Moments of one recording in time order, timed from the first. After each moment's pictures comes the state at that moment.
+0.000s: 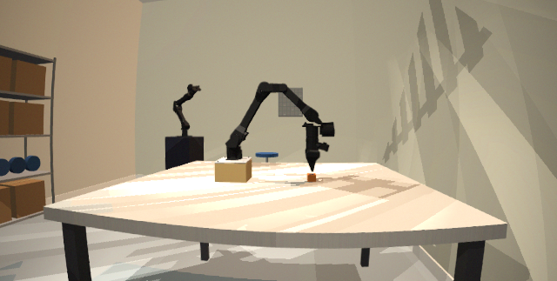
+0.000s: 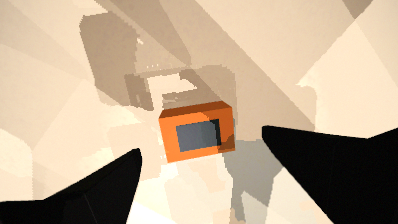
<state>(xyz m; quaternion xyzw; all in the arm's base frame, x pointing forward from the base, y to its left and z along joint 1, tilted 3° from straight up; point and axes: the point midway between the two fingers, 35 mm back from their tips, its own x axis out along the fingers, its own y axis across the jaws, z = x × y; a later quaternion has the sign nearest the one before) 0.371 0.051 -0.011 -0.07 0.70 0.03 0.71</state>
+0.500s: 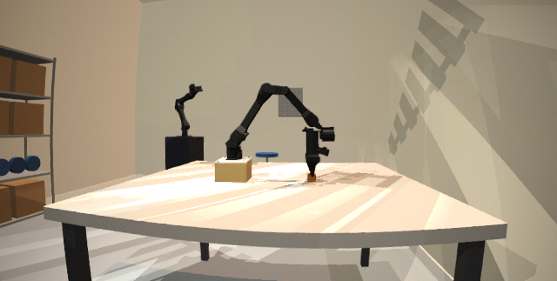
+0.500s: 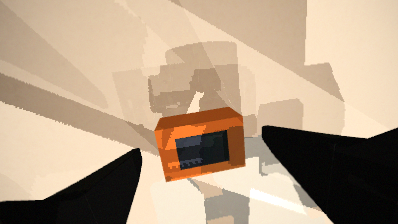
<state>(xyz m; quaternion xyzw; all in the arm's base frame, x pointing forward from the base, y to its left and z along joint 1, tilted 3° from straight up) 0.372 0.050 -0.034 -0.06 0.70 0.03 0.71</state>
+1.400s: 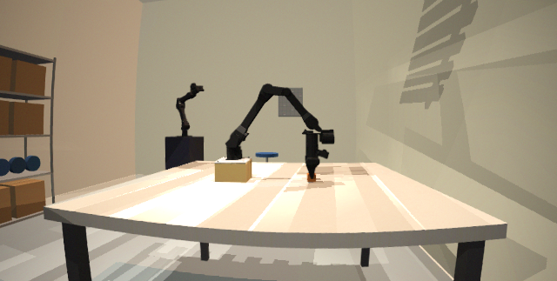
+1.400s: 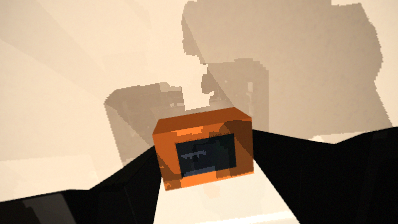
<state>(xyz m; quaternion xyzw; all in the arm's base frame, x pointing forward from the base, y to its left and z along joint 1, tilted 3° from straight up) 0.370 0.049 -0.045 -0.06 0.70 0.03 0.71</state>
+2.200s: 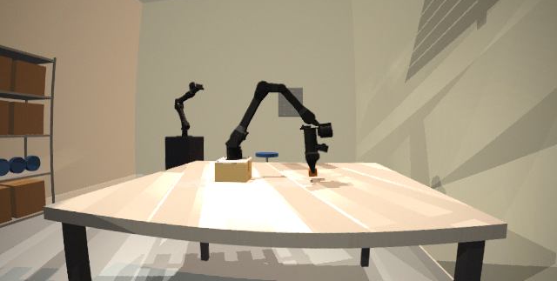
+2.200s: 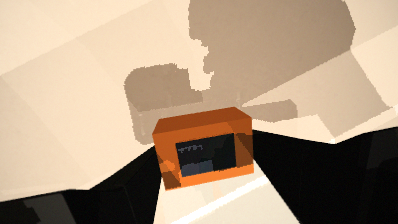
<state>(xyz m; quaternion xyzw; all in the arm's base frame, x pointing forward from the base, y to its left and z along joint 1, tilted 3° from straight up) 0.373 0.051 -0.021 -0.06 0.67 0.04 0.74</state>
